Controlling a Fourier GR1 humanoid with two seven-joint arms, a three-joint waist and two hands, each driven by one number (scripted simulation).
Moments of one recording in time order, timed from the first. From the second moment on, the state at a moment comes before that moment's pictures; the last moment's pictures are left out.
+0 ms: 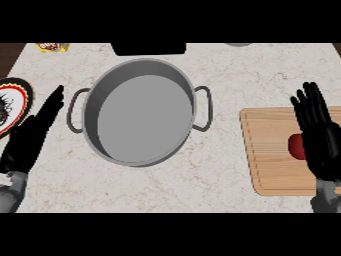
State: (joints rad) left arm -0.15 0.54 -0.22 -1.58 0.09 0.19 0.20; right arm -0.07 -0.29 0.07 -1.68 -0.27 -0.22 0.01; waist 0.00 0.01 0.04
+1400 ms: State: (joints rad) left arm -0.15 0.29 -0.18 -1.65 0.25 0.26 0.26; right arm -0.04 -1.03 -0.15 -1.41 0.05 0.42 -0.69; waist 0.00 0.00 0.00
